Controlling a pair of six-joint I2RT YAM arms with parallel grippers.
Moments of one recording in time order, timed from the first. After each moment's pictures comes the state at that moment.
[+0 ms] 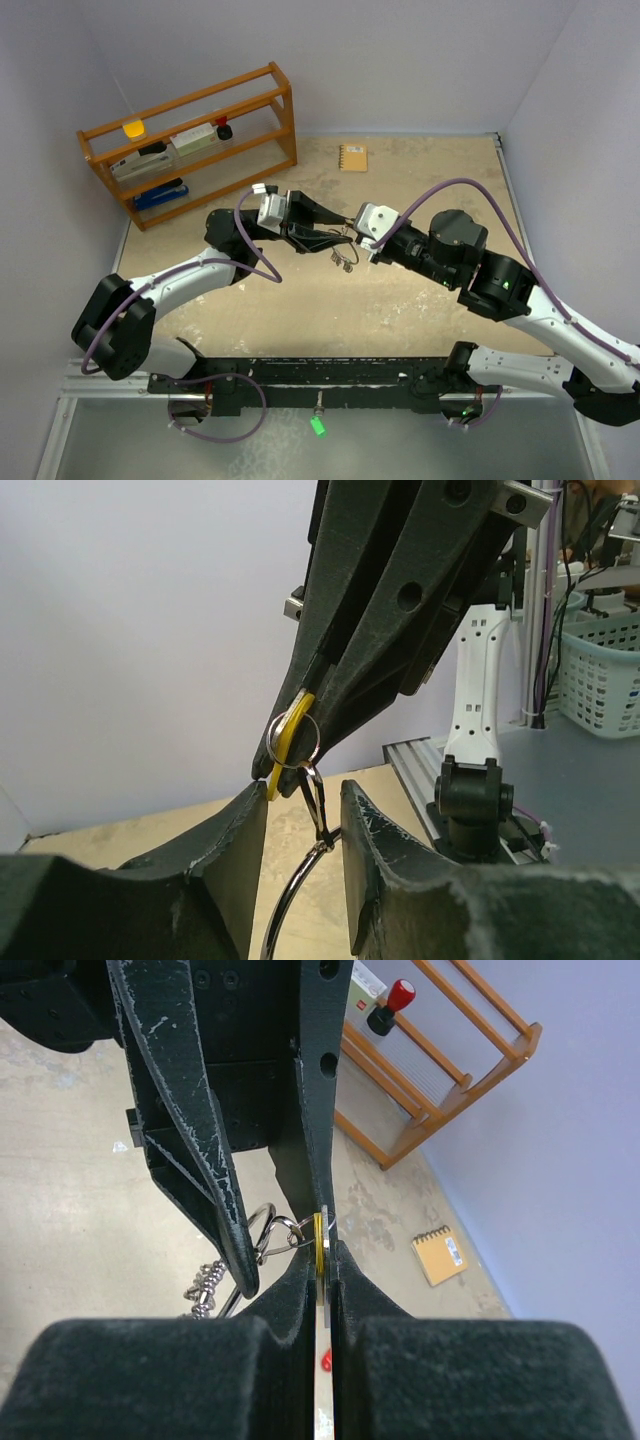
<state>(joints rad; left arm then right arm) -0.66 1.40 0.82 1.28 0.98 -0.41 1.01 0.93 1.21 -0.44 0.09 -0.51</state>
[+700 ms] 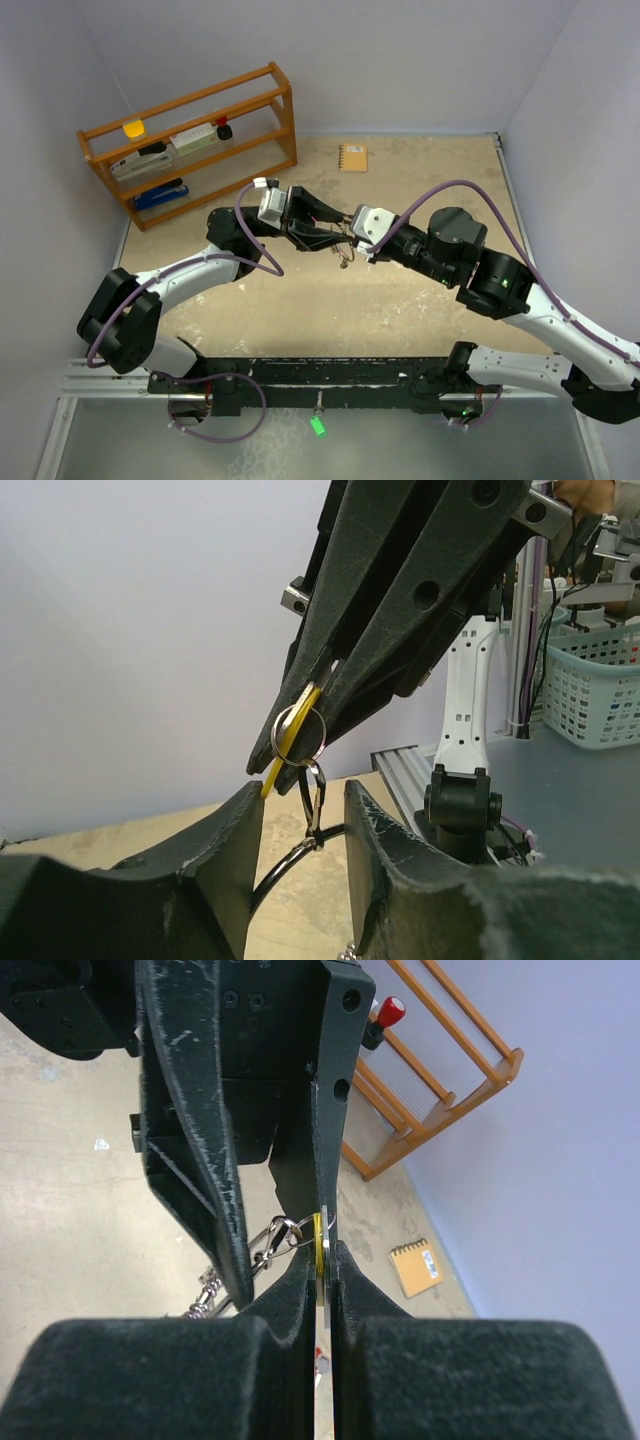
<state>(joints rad) -0.65 1.44 0.84 1.35 1.00 -0.50 1.01 0.95 1.23 -0.43 0.08 -0.58</state>
